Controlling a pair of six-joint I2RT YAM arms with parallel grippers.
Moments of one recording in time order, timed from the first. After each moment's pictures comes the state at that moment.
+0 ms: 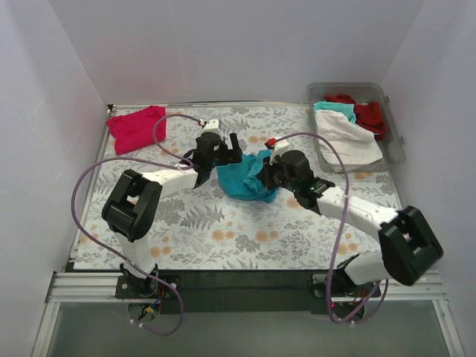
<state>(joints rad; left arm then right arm) -0.53 1.81 1.06 0.30 -0.13 -0.47 0.68 1.43 0.81 0.14 -0.07 0.23</state>
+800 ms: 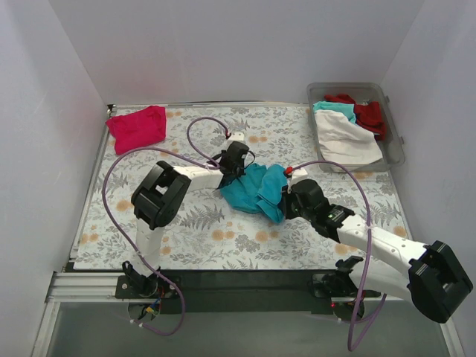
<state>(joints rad) -0.68 2.07 1.28 0.11 -0.38 -0.40 0.73 1.07 0.51 -0.07 0.09 0.32</state>
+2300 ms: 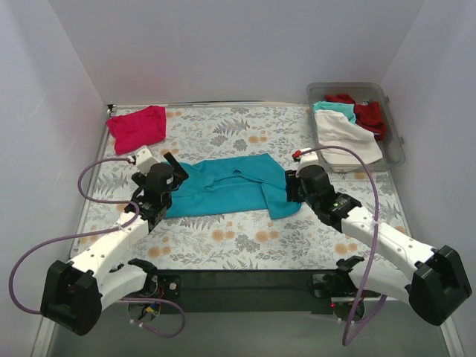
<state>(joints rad) -0.36 1.05 0.59 -0.03 -0.58 -0.68 0.63 1.10 0.66 -0.19 0.29 0.23</state>
